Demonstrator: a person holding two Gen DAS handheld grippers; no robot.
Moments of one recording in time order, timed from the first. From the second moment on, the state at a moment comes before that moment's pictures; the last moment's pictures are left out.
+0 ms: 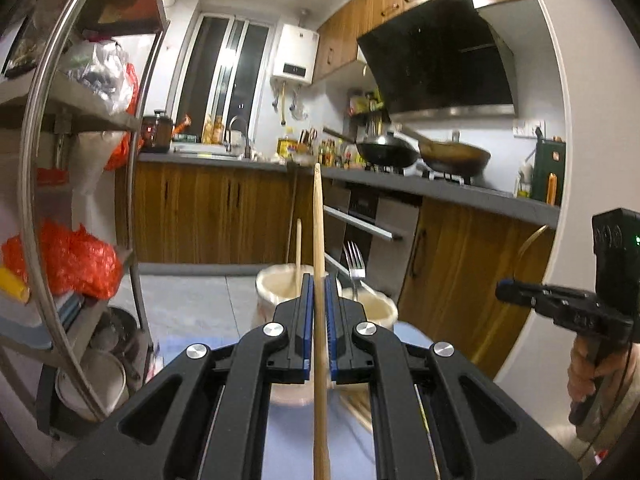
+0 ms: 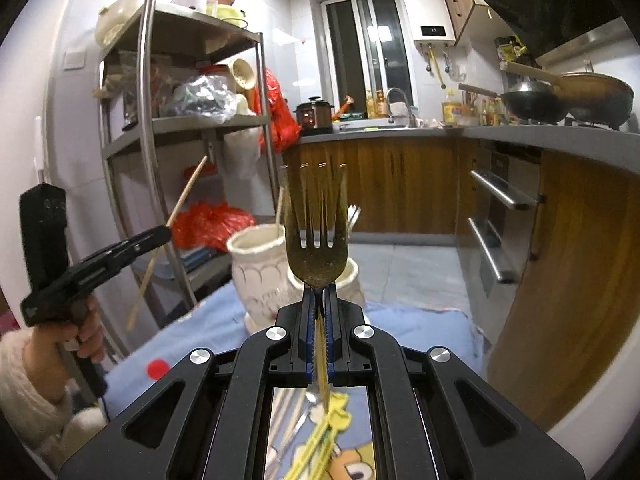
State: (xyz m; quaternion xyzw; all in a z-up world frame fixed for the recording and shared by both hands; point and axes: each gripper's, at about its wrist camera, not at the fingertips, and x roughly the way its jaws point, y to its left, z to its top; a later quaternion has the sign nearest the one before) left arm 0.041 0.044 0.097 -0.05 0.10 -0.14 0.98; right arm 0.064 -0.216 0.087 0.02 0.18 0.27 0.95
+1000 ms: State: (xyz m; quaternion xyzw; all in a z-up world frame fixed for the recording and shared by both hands) left arm 0.189 0.022 0.084 -0.04 0.08 -0.14 0.99; right arm 0.184 -0.168 0.089 0.05 0.19 0.24 0.95
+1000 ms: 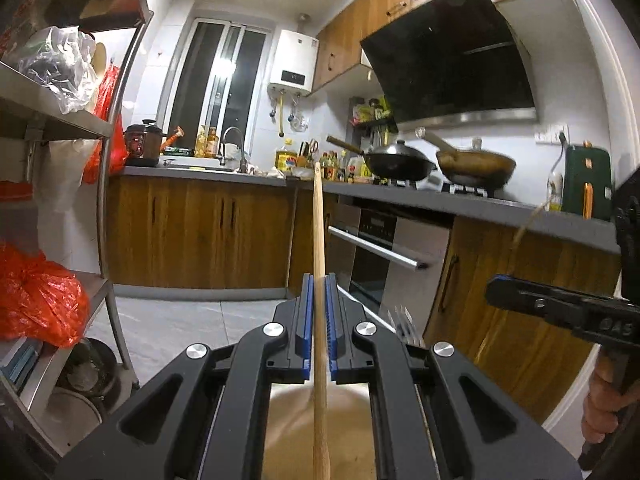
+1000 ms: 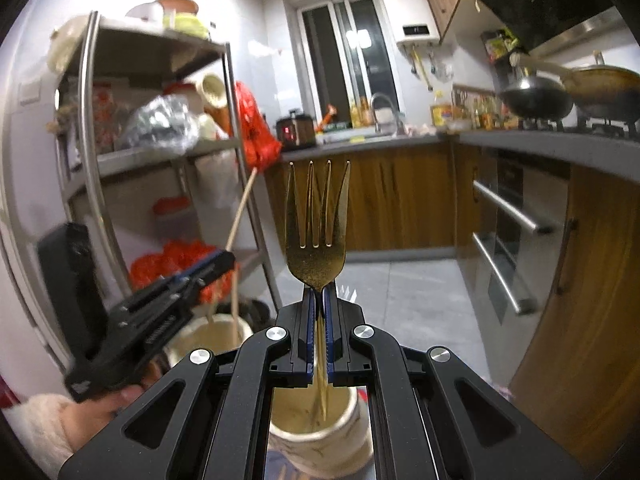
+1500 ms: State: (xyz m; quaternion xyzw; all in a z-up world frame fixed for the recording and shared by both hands) left arm 0.151 0.028 0.064 -0.02 0.11 -0.13 0.98; right arm 0.199 -0.170 0.064 0.07 0.24 0.22 0.94
